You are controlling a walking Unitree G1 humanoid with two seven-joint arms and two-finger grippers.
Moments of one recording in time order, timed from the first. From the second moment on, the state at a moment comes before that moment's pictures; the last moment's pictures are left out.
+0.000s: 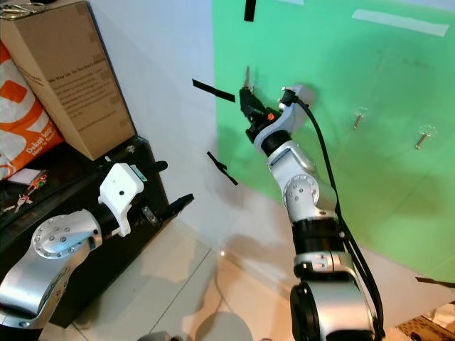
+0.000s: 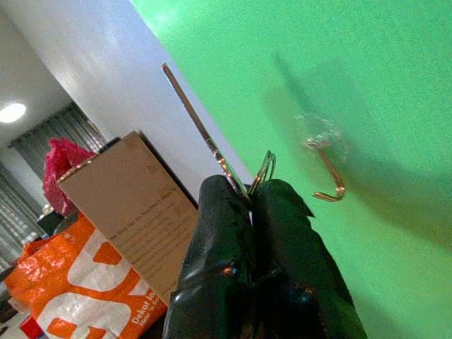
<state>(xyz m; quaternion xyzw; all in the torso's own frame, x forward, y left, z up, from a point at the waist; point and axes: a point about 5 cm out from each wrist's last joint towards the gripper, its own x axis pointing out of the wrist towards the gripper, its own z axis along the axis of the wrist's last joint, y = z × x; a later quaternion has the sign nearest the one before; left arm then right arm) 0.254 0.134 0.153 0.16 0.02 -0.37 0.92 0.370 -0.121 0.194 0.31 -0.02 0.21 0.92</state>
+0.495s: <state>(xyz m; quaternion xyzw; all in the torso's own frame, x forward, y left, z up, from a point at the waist) 0.253 0.134 0.155 0.15 0.02 -0.37 0.92 0.385 -0.128 0.188 0.33 0.00 0.18 0.93</state>
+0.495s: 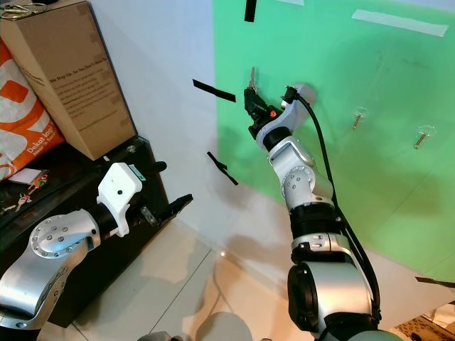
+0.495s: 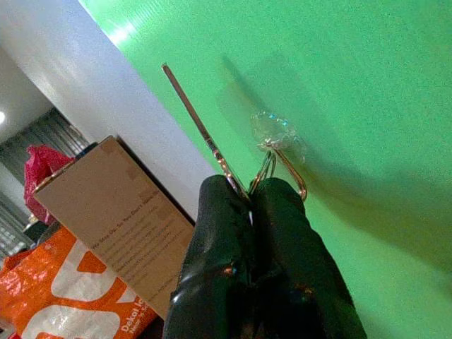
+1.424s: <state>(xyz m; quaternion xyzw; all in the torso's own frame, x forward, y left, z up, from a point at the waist) 0.255 0.133 0.159 0.15 0.02 -0.38 0.91 0.379 -0.148 0.188 0.35 -0.02 0.18 0.92</state>
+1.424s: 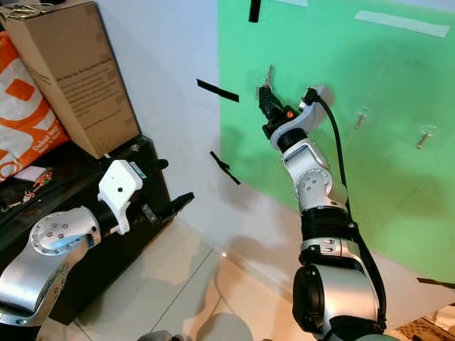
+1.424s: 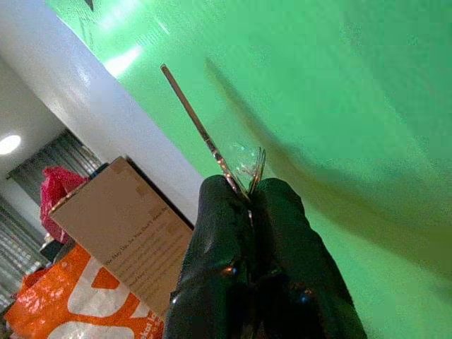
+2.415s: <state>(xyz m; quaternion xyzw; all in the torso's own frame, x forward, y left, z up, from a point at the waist) 0.255 0.132 0.159 0.15 0.02 -0.38 0.91 0.379 -0.138 0.183 0.34 0.01 0.20 0.92</state>
